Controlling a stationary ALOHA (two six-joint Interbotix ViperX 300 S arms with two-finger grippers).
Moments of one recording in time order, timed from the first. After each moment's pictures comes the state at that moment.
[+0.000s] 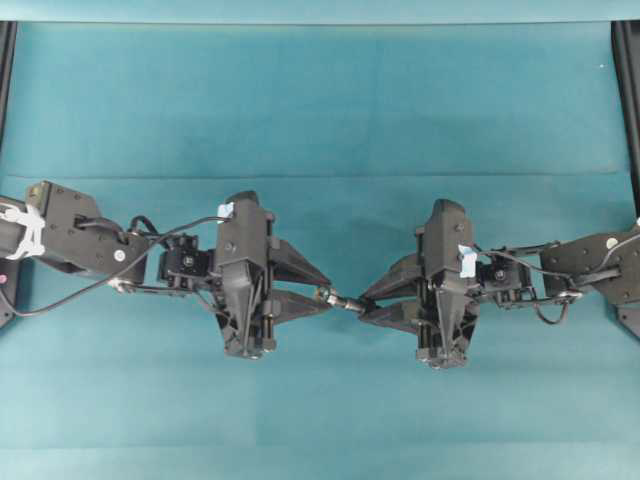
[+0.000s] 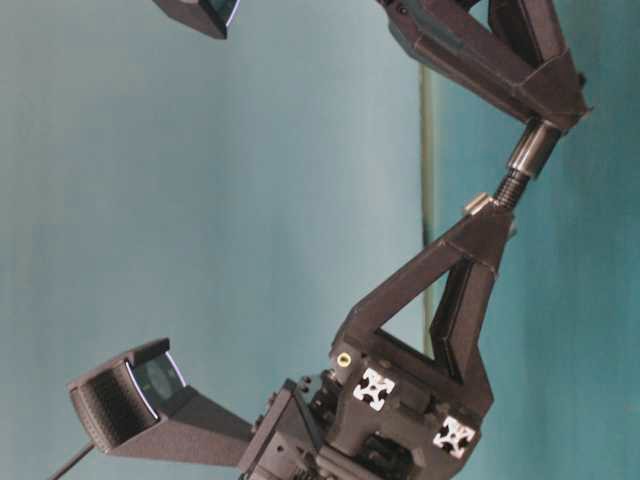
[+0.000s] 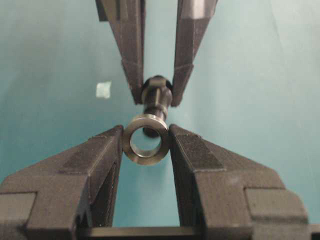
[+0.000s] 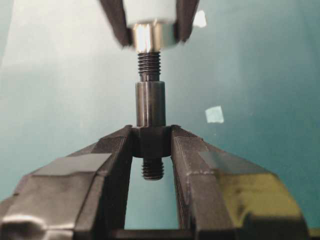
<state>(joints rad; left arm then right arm) -0.06 0.10 0.72 0.02 -0.39 -0.18 0.10 0.00 0.96 0.06 -0.45 0.21</state>
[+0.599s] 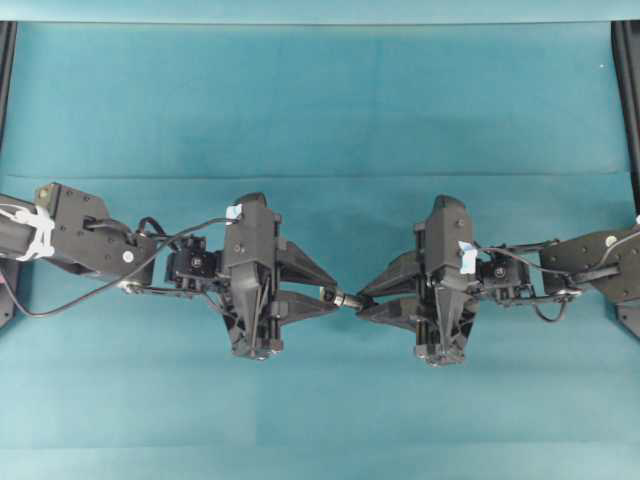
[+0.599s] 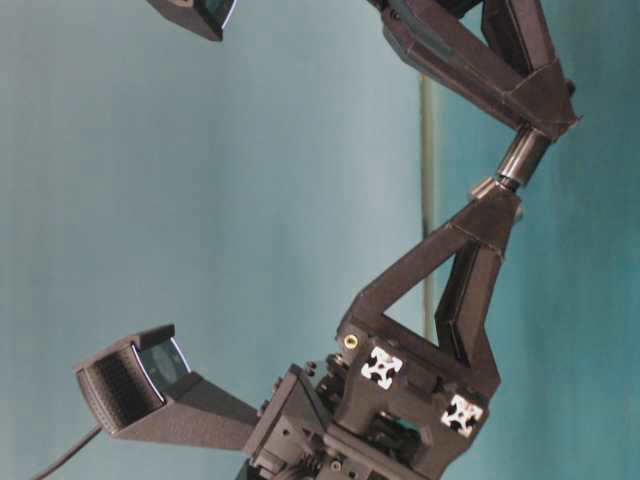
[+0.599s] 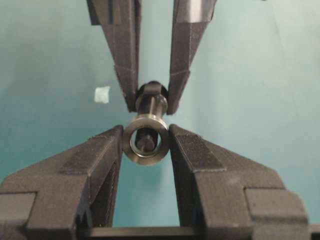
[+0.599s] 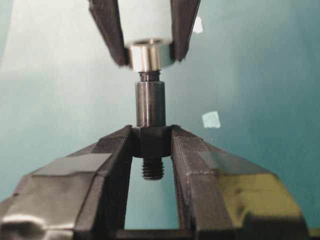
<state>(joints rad) -0.06 0.12 0.70 0.02 -0.39 -0.18 0.09 0.01 0.95 0.06 -0.46 0.21</state>
